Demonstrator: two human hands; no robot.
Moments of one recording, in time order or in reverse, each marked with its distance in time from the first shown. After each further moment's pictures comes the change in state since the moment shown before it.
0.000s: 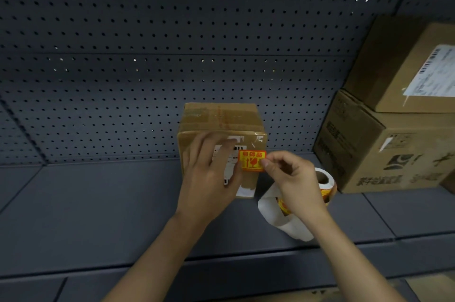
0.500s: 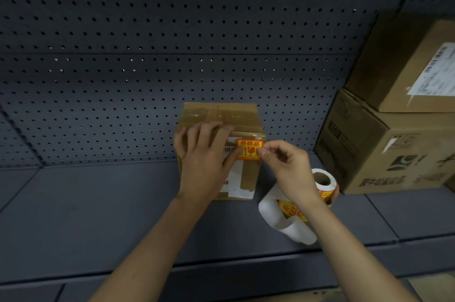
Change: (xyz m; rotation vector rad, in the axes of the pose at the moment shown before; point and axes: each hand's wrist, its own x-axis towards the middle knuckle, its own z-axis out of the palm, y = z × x) left_hand 0.026 -0.025 0.026 0.222 -0.019 -0.036; right_hand 0.031 0.006 0.006 -0.005 -0.005 0.005
